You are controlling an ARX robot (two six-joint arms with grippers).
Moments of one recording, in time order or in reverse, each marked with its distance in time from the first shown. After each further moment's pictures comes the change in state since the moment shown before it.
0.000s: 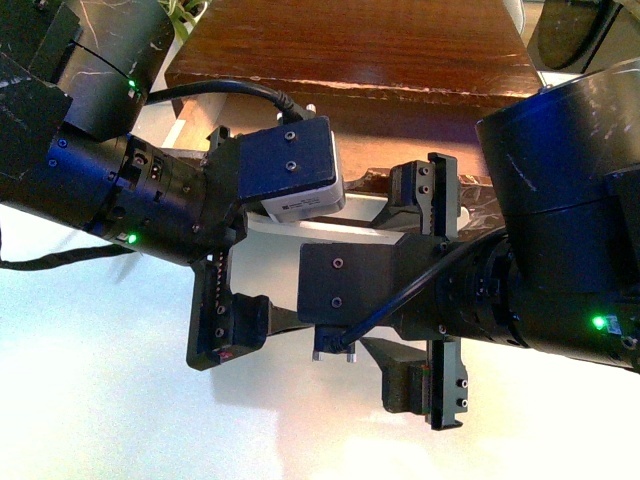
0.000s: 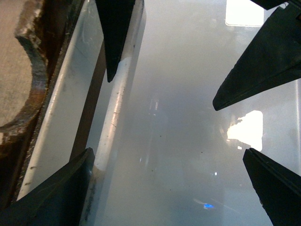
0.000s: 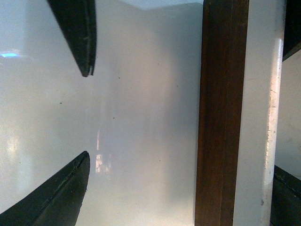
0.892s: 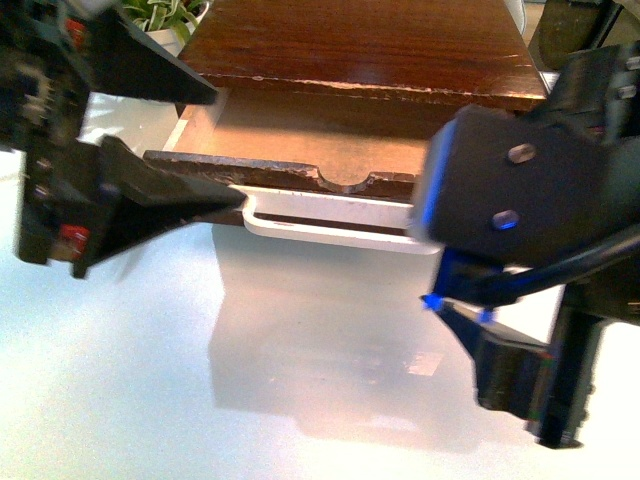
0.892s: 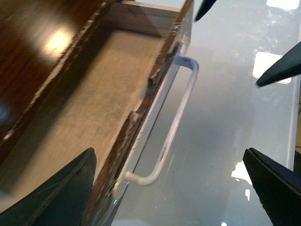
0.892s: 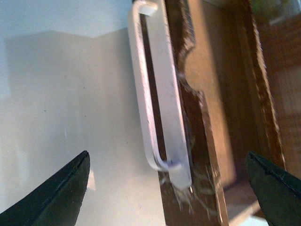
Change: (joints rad) left arm 0.180 -0.339 -0.134 0.018 0.148 -0.195; right arm -0.090 -0.473 -0.211 -0.060 -0.006 0.133
